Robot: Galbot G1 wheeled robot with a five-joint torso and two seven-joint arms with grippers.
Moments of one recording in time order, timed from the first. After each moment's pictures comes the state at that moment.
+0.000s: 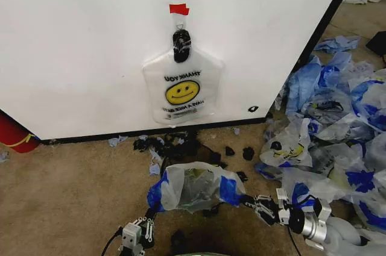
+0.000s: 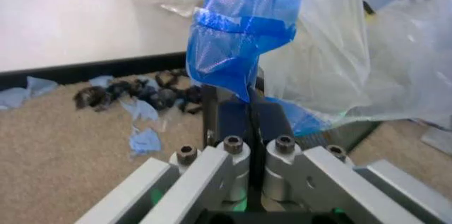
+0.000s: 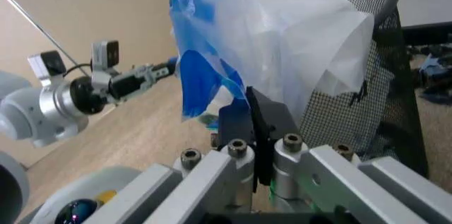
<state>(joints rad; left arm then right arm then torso) 1.80 -0.78 -0.09 -2.09 -0.32 -0.45 -0.37 -1.27 0.54 0.00 1.63 1.16 0.32 -0.99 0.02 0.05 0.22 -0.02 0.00</state>
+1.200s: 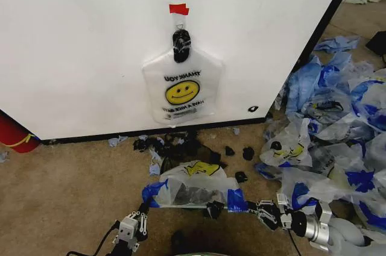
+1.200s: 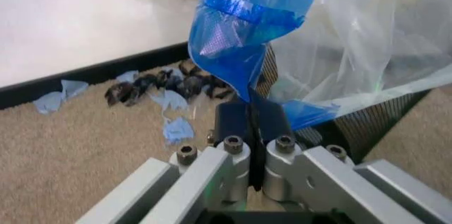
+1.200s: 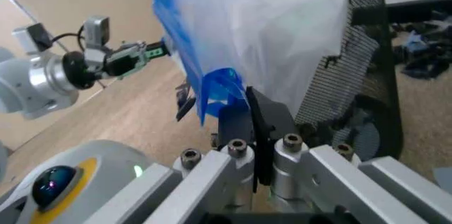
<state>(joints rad) 1.78 -0.76 -0.09 -2.05 -0.23 -0.37 -0.45 -1.26 0.54 -0.04 1.59 1.11 0.33 -0.95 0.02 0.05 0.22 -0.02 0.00</state>
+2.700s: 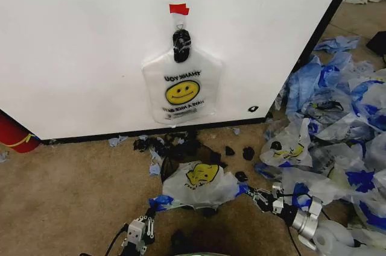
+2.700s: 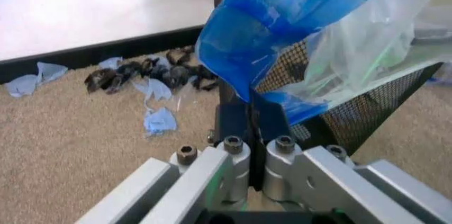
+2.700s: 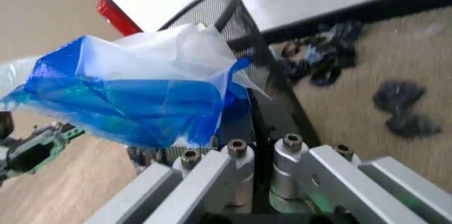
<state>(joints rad) 1.67 -0.78 0.01 -1.99 -0.29 -0.38 -0.46 -1.22 0.59 -0.03 1.61 1.25 0.25 -0.68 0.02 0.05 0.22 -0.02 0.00</state>
